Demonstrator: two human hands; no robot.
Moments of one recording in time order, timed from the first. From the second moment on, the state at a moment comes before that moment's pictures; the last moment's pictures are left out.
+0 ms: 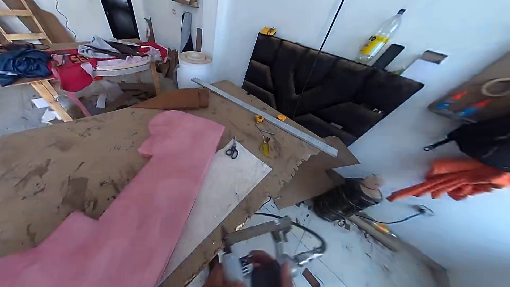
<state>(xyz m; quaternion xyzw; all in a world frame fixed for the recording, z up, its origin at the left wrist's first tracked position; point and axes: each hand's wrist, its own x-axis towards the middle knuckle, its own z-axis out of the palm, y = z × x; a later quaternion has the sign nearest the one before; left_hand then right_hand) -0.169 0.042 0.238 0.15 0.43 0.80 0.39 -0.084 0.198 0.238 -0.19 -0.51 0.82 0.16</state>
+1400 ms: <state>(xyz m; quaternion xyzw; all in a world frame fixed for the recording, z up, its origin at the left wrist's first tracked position) -0.143 -0.448 0.064 -0.55 0.74 0.38 -0.08 -0.351 -0.269 0.132 0.49 -0.64 0.53 -0.27</state>
